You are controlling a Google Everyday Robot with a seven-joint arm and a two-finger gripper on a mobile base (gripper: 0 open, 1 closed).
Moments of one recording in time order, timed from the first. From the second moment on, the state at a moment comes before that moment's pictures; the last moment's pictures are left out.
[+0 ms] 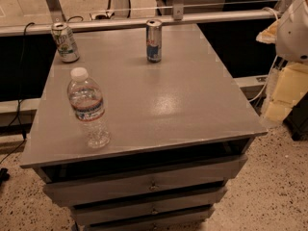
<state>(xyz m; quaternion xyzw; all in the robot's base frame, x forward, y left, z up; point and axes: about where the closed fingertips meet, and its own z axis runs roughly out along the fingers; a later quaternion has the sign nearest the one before) 0.438 -0.214 0.985 -0.60 0.78 -0.04 0.17</state>
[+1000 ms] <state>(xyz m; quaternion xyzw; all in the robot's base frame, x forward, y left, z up) 0.448 -0.134 0.959 -0.63 0.75 0.07 0.21</state>
